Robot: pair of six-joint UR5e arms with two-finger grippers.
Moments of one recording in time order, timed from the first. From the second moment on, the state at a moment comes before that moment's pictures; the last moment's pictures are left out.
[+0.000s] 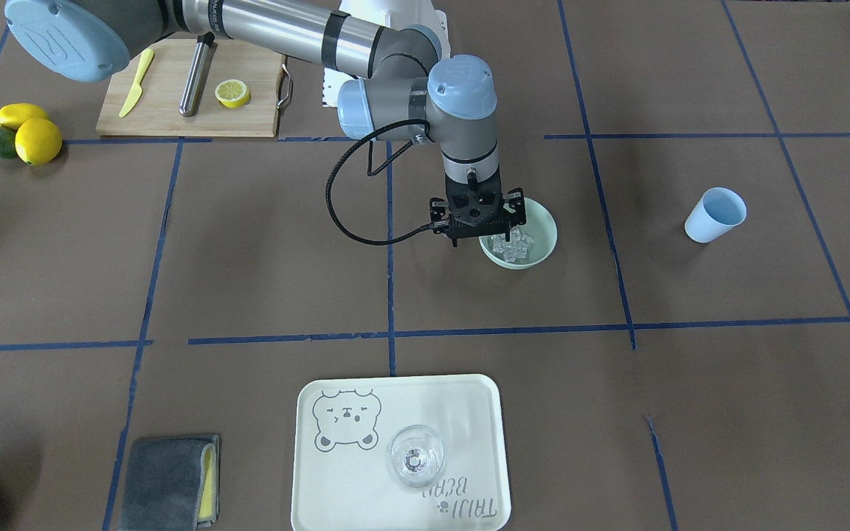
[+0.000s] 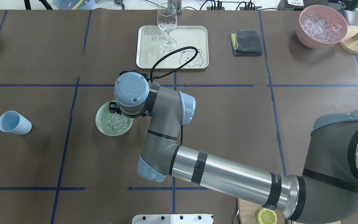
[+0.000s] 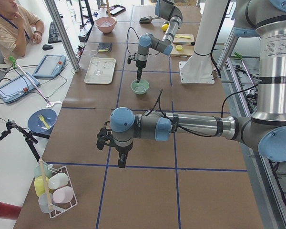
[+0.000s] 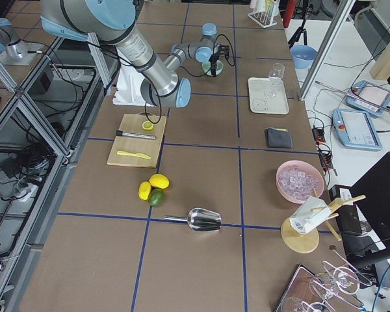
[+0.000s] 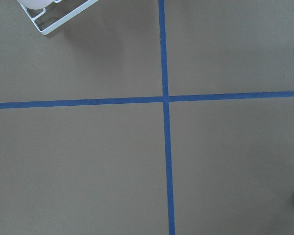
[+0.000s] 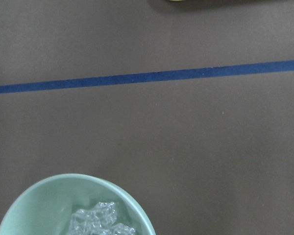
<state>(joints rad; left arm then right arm) -1.61 -1.50 -1.71 -1.59 -2.37 0.01 0.41 -0.48 1.12 -1.24 1.74 1.36</state>
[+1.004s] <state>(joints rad) -1.61 -1.50 -1.70 -1.61 -2.37 0.01 0.47 -0.53 1.21 -1.25 1.75 1.35</state>
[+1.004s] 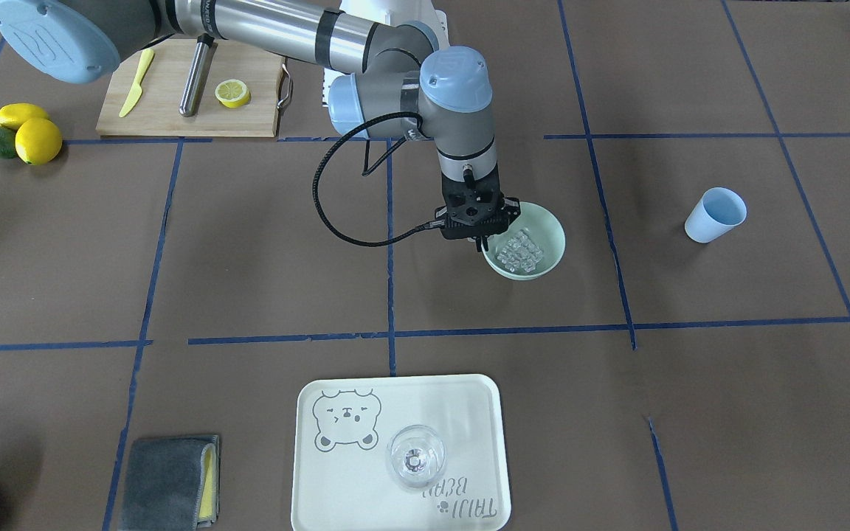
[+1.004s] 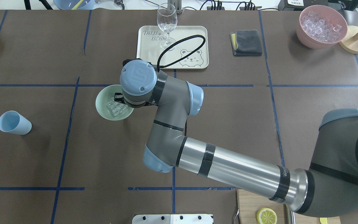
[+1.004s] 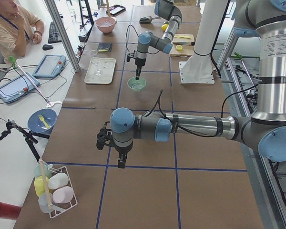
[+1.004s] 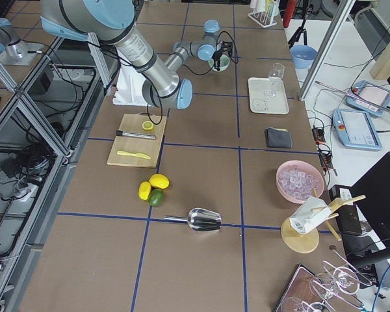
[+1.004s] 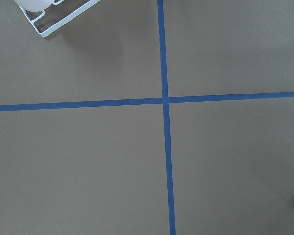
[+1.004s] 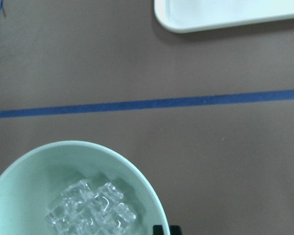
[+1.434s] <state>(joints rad) -1.61 -1.50 -1.70 -1.62 -2.37 0.01 0.66 -0.87 1.53 -1.25 1.89 1.21</state>
